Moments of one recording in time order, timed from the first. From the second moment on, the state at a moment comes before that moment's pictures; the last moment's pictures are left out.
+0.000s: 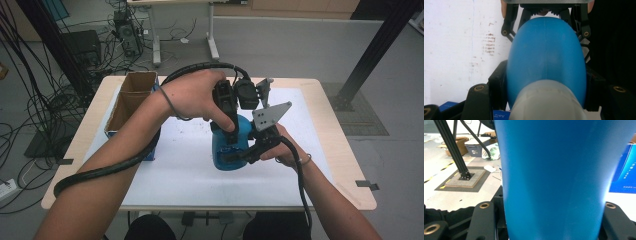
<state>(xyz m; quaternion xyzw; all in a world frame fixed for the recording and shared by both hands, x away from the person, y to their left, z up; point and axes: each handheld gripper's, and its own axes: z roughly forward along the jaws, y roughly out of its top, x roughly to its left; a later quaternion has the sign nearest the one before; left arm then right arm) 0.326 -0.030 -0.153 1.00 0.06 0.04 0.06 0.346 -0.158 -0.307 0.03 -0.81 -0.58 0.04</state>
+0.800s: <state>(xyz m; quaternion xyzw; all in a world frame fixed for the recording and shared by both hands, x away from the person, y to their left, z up) 0.325 -0.029 -0.151 1.00 0.06 0.04 0.06 0.346 -0.157 -0.305 0.03 -0.81 -0.58 0.04</state>
